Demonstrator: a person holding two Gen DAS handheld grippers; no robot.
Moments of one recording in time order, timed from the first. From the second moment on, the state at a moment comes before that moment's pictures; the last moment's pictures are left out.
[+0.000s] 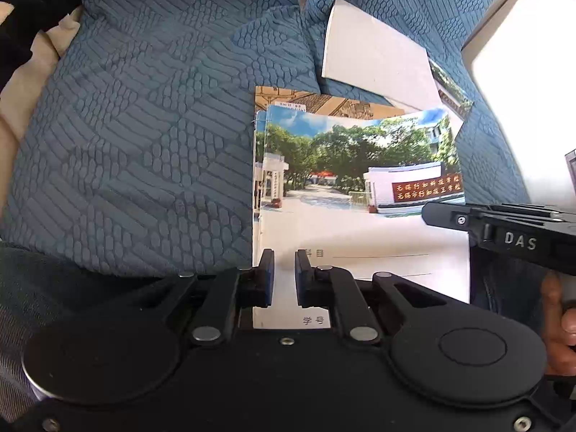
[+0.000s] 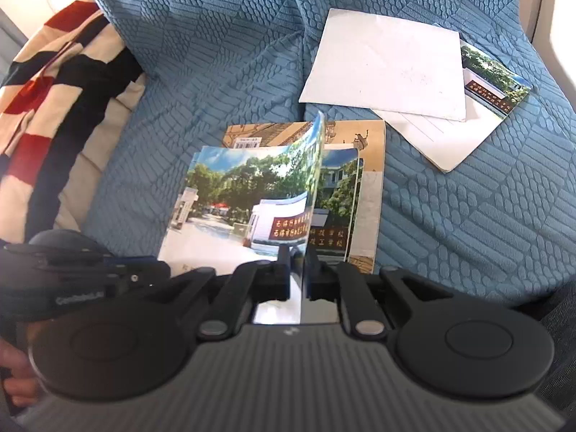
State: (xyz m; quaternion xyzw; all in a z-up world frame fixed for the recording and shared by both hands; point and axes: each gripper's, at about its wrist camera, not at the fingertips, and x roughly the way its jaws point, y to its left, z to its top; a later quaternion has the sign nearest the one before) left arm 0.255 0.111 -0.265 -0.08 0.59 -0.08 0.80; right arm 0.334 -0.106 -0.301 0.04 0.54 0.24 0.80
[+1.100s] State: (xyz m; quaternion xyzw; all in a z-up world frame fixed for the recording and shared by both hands) left arm 0.191 0.072 -0.077 -0.10 0.36 -0.09 0.92; right arm 0.237 -0.176 -0.134 0.05 0.31 0.19 0.93
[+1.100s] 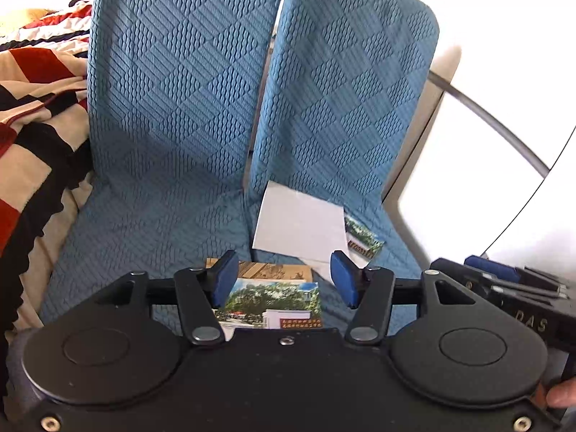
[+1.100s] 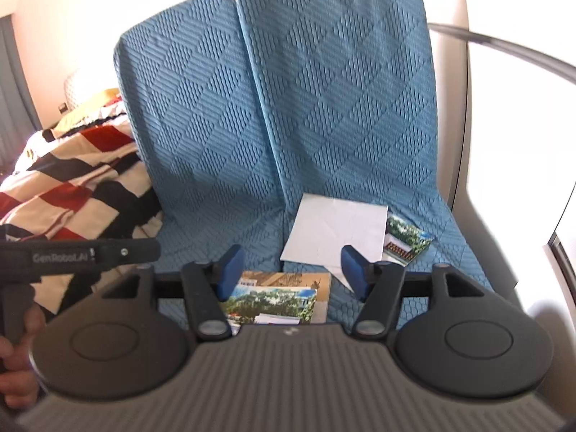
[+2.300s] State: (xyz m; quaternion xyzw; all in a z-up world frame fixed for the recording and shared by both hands) left arm 0.230 0.027 -0.128 -0.09 0.38 -0.09 0.92; right arm 0.257 -0.240 -0.185 0.10 0.31 0.13 0.94
